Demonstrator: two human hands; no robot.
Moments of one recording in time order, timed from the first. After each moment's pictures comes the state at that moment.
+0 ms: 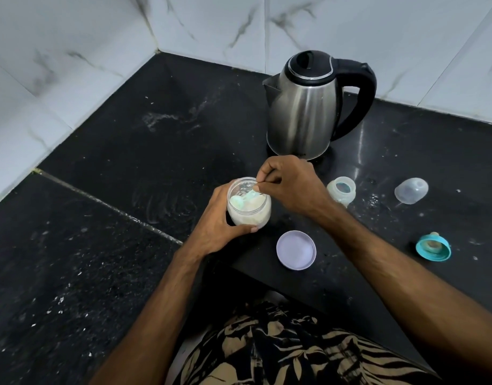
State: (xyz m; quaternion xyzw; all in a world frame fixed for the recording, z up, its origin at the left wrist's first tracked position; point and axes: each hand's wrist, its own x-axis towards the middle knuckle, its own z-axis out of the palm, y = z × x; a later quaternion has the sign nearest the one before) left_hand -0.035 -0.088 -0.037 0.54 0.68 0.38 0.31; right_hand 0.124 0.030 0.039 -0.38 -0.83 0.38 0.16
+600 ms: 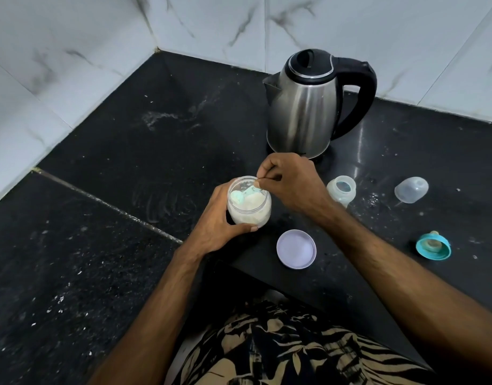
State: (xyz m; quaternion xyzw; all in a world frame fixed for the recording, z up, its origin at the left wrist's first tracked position) left_hand -0.036 -0.088 -0.037 0.55 0.68 0.37 0.31; right_hand 0.123 0.031 0.035 -0.39 -0.83 0.35 0.18
